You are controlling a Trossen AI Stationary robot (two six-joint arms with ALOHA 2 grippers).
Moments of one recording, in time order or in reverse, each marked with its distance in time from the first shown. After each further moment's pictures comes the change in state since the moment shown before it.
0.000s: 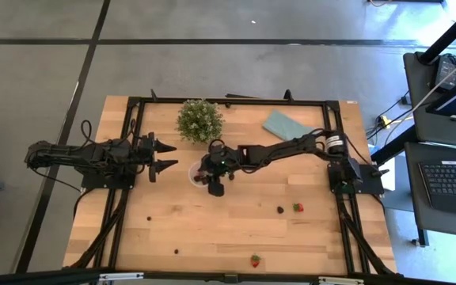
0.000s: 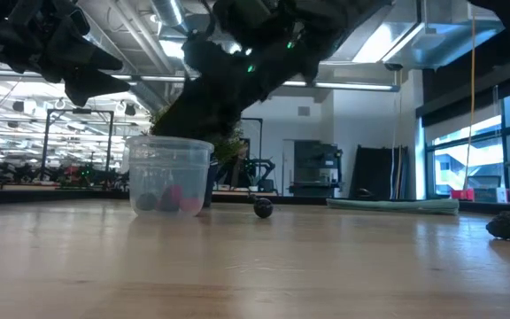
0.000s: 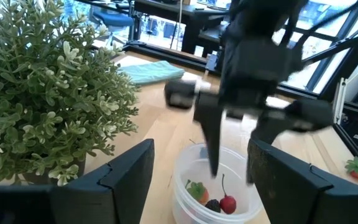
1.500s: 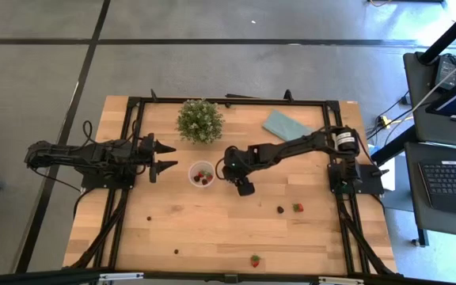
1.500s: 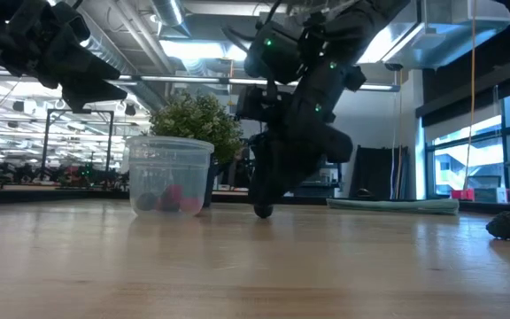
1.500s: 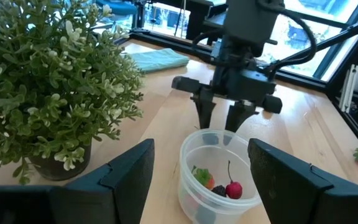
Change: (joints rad) left arm 0.000 0.000 0.000 -0.052 -0.005 -0.004; right arm -0.035 -0.090 -0.204 -0.332 0.019 -0.377
